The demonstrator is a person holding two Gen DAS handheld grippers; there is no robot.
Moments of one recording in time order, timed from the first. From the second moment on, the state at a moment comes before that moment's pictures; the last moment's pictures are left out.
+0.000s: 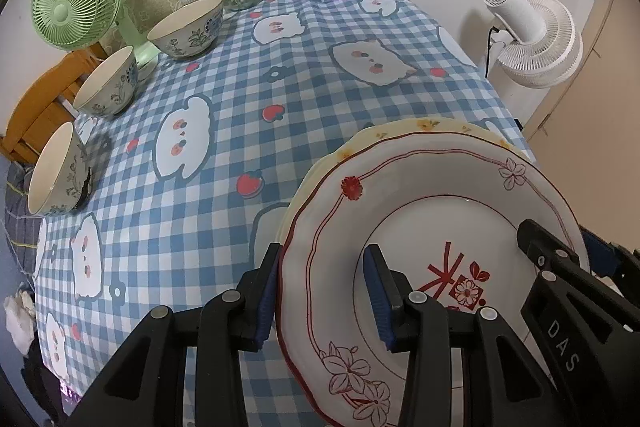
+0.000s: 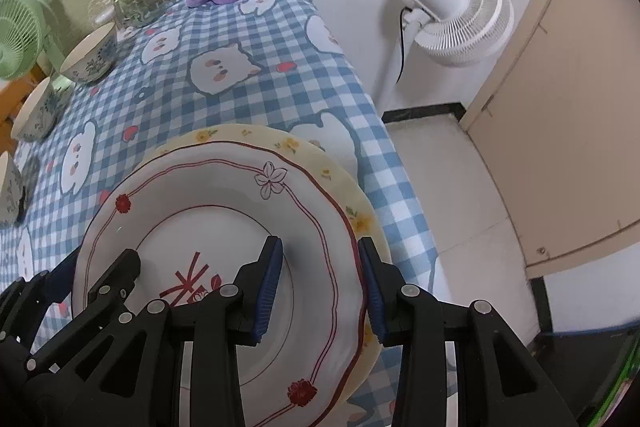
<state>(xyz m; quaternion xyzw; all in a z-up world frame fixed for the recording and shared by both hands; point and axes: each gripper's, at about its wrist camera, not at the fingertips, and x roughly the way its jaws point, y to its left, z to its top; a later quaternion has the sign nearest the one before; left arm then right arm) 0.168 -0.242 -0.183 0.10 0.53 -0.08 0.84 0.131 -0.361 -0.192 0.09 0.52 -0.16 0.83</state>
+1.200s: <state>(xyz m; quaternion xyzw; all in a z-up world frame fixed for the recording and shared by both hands) 0.160 -0.250 -0.154 0.09 0.52 -0.13 0.84 0.128 -0.345 -0.152 0.09 0.49 -0.14 0.85</state>
